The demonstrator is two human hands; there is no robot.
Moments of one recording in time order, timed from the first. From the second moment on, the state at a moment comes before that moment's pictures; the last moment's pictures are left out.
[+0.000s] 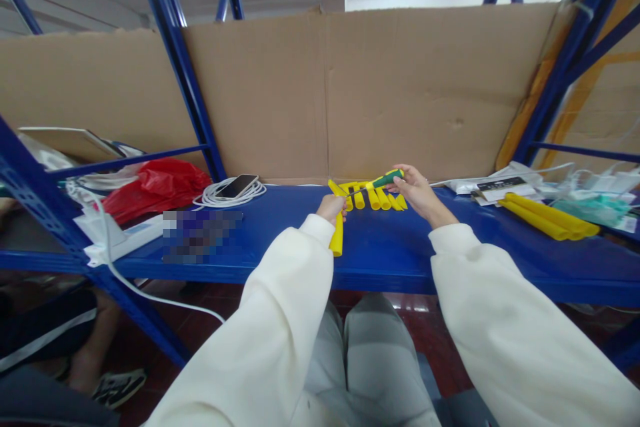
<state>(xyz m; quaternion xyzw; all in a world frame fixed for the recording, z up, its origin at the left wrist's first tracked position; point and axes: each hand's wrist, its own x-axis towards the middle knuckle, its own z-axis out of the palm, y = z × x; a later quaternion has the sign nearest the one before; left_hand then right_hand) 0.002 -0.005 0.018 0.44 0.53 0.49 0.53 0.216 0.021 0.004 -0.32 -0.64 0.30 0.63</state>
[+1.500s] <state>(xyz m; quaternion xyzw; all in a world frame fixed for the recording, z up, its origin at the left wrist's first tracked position) 0.004 -0.006 0.018 0.43 0.50 0.50 0.55 0.204 0.002 0.017 -0.40 -0.54 0.33 0.66</state>
